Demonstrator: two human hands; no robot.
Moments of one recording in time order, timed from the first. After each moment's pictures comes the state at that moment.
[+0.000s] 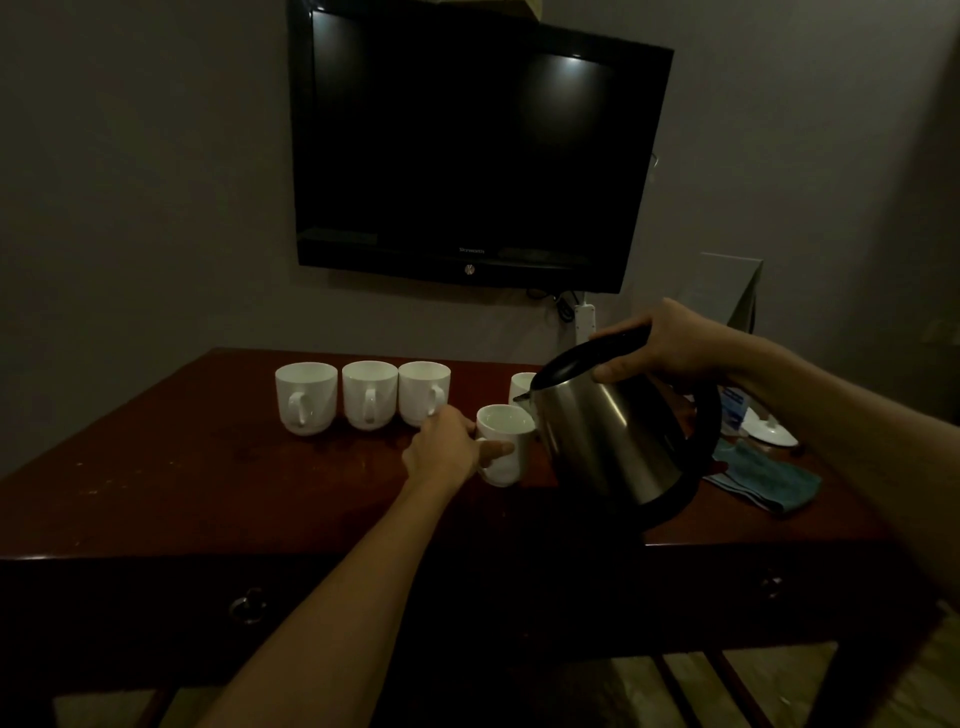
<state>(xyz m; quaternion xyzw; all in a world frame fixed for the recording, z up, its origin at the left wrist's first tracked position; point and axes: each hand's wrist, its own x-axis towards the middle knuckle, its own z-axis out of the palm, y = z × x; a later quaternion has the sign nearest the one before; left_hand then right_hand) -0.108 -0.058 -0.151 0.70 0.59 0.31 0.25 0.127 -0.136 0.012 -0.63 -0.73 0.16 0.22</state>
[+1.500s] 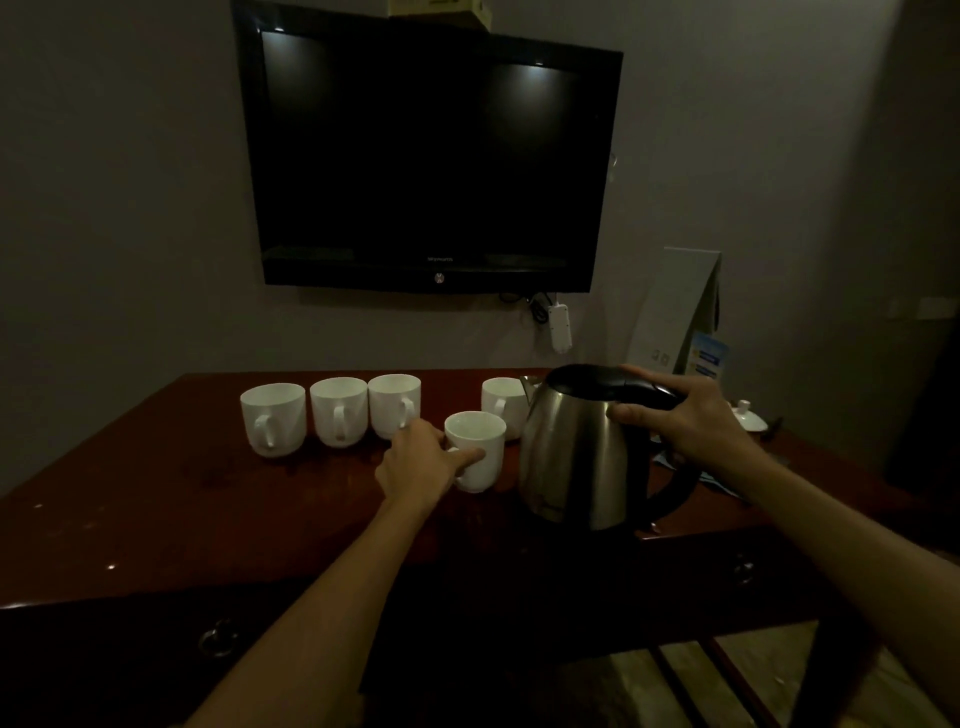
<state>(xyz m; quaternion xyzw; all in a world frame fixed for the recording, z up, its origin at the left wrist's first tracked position) -0.096 -0.062 -0.156 0.68 0.62 0.35 0.18 0.180 -0.173 -0.080 -0.57 -0.65 0.14 0.48</state>
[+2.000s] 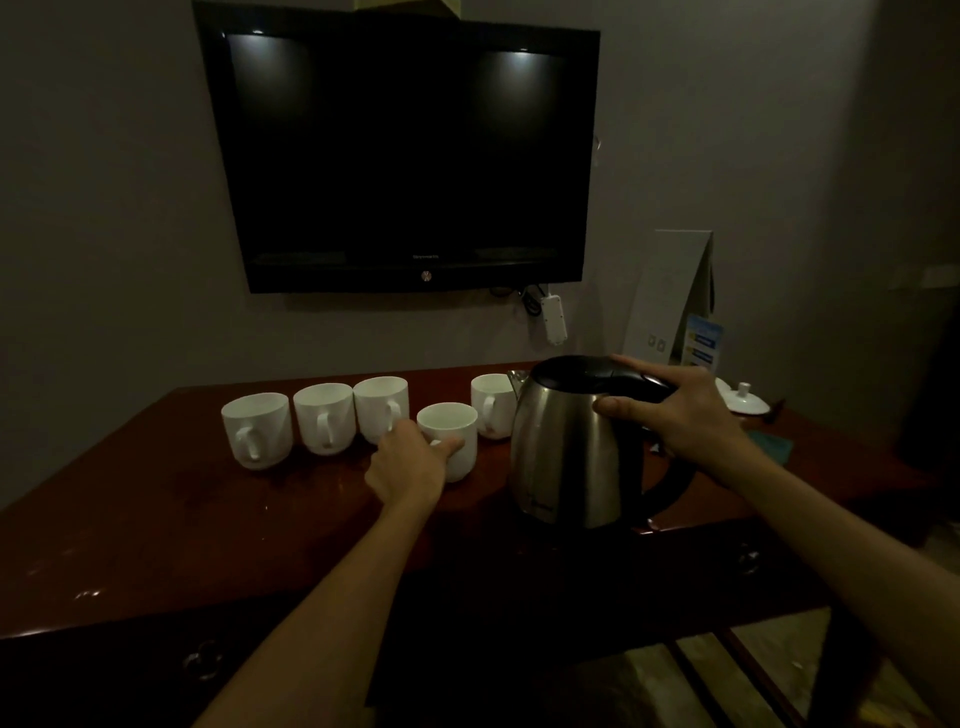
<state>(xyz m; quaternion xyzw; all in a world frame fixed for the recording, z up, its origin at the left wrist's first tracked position) -0.075 -0.058 -0.155 0.59 0.69 0.39 0.16 0.184 -0.171 -0.090 -0.54 -0.65 0.13 0.52</state>
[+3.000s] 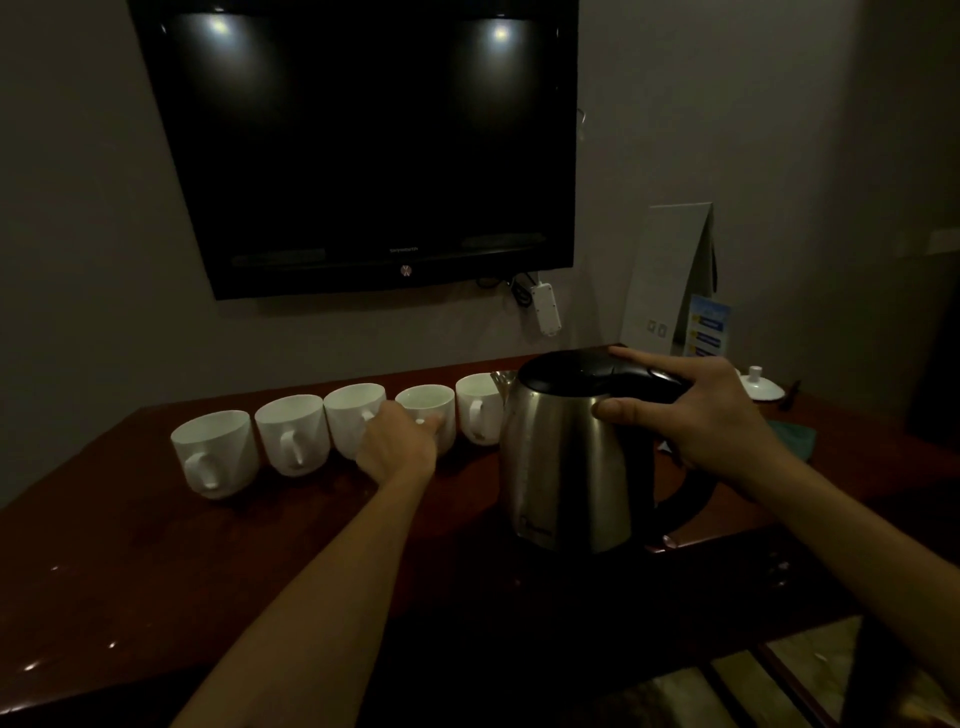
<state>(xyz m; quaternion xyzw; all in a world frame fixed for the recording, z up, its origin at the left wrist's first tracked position) -0.045 0.003 -0.146 0.57 0.72 0.38 0.12 0.198 -0.155 -0.101 -0.50 -0.66 0.13 0.54</state>
